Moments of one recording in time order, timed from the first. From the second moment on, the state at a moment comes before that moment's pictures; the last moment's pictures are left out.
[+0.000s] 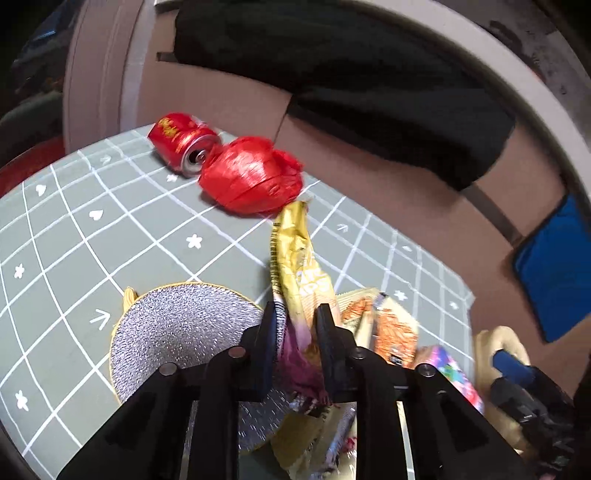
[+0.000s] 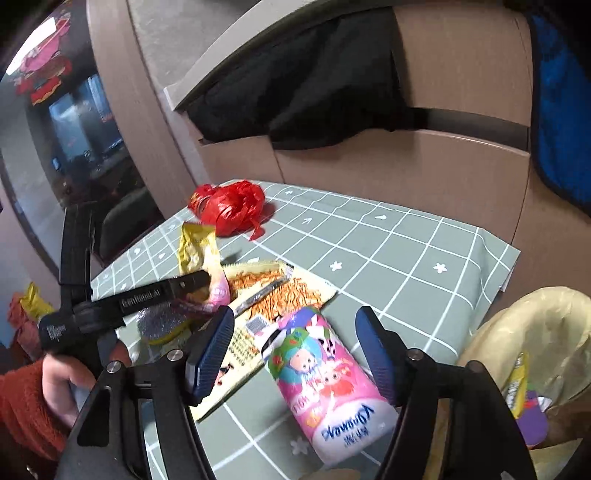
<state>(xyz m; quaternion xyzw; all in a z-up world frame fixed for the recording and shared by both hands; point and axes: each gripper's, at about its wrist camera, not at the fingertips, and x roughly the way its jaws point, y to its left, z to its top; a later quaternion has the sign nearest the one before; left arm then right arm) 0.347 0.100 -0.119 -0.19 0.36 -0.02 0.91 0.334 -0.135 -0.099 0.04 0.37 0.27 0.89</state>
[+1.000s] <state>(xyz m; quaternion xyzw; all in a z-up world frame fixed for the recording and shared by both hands) 0.285 0.078 -0.058 -0.14 0.30 -0.05 0.94 0.323 -0.113 -0.119 -0.09 0.40 0.26 0.87</state>
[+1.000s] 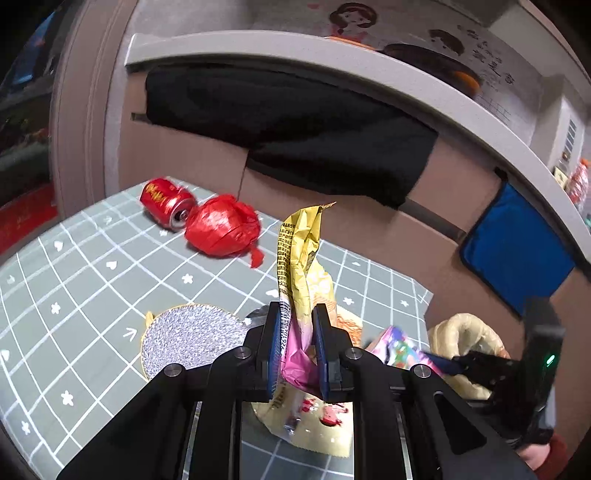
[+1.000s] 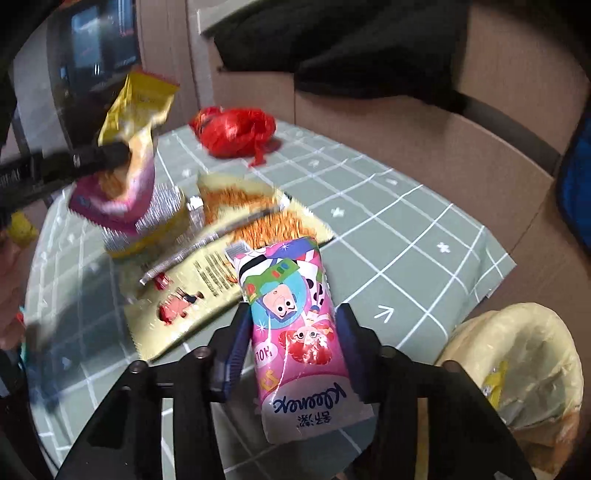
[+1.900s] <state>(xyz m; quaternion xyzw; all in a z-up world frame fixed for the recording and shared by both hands) 0.267 -0.136 0.003 -0.04 0.26 -0.30 0.92 0.193 -0.301 0.024 0.05 0.21 0.05 0.98</state>
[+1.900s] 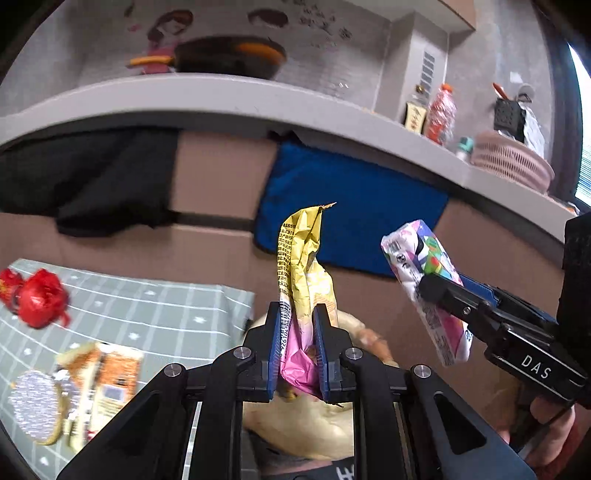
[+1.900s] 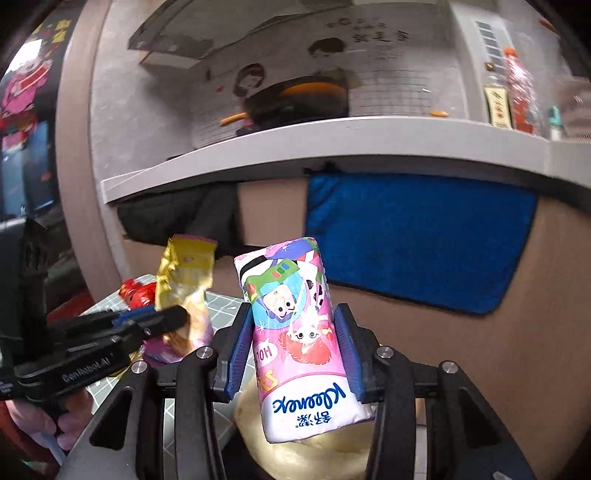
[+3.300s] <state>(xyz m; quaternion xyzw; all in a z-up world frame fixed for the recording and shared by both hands) 0.334 -0.192 -0.082 -0.01 0.35 -0.31 0.88 0.258 -0.356 -0.079 0.13 0.30 0.01 0.94</state>
